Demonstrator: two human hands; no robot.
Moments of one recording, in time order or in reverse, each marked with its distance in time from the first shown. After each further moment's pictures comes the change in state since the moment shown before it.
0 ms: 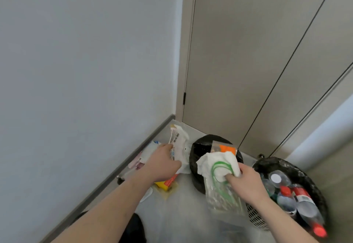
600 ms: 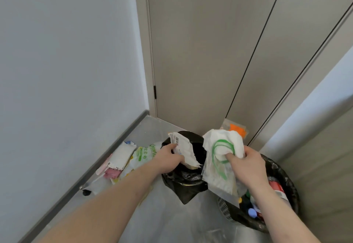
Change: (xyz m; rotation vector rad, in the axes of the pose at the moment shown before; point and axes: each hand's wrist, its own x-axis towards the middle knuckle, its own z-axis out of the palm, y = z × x) left_hand 0.124 0.083 0.116 -0.289 -0.216 -0.158; right_hand 0.080 0.071 -0.077 0.265 0.291 0.107
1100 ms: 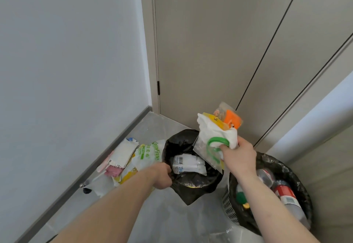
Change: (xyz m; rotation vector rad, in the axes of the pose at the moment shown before) left_hand 0.027 -0.050 -0.006 0.679 -0.221 -0.101; right_hand 0.038 -0.008 0.056 0.037 0.060 -0.014
